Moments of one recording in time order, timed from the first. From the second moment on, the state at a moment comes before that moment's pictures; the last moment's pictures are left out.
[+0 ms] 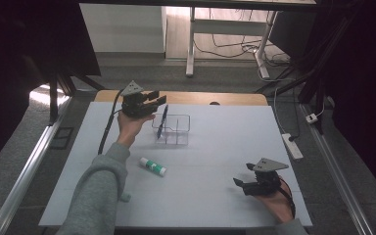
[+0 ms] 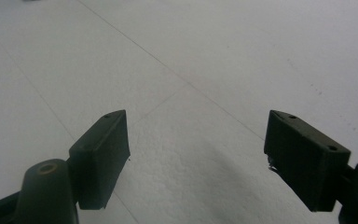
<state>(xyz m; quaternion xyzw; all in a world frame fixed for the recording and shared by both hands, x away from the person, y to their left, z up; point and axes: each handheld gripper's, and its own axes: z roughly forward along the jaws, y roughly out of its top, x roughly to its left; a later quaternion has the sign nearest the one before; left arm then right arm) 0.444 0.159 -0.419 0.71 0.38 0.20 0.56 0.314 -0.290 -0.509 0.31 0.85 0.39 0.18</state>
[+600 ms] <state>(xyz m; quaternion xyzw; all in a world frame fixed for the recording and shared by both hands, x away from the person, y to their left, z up) 0.423 0.169 -0.422 0.75 0.35 0.19 0.53 0.314 -0.290 -0.509 0.31 0.85 0.39 0.18</state>
